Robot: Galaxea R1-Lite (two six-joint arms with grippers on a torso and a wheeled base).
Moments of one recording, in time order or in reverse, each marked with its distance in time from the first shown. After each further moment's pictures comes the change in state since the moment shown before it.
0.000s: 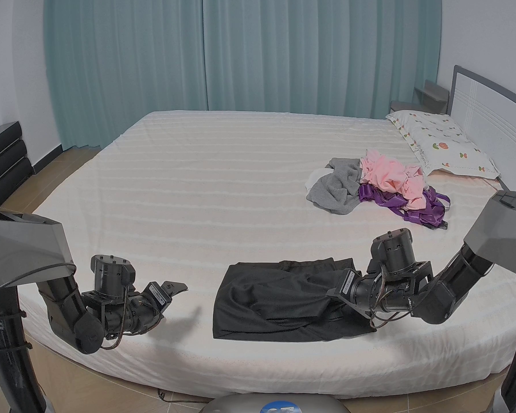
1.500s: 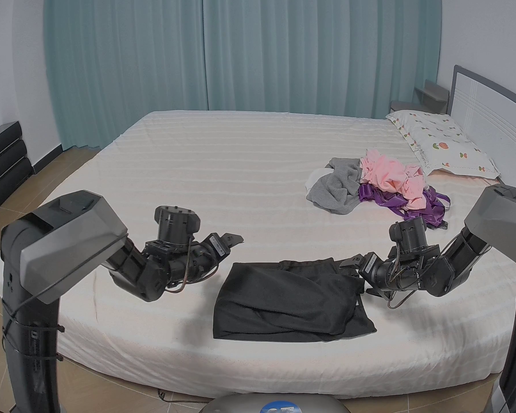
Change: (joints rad) left arm -0.140 0.175 -0.679 0.363 0.031 0.093; right arm -0.197 0.099 -0.147 0.104 0.011 -0.030
